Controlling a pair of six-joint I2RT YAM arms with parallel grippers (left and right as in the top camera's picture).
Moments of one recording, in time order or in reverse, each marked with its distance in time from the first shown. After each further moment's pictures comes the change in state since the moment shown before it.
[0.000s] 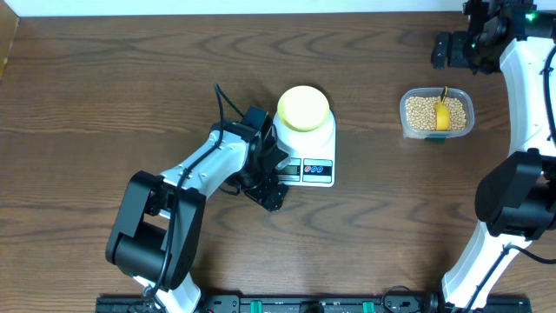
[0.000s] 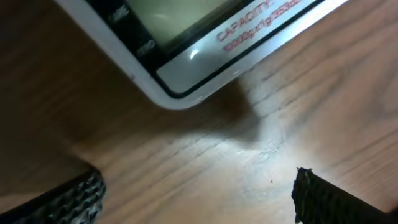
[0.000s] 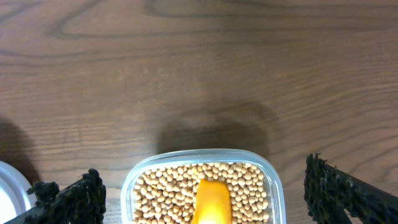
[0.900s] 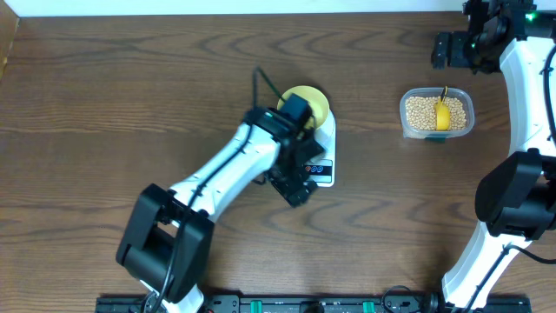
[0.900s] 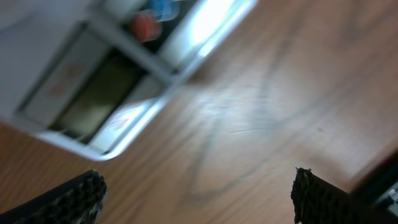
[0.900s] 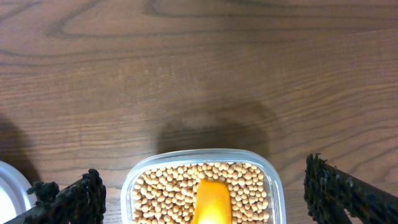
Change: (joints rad) left arm -0.201 -0.014 0.233 -0.158 -0.029 0.037; right arm 0.000 0.000 0.000 0.000 0.000 0.000
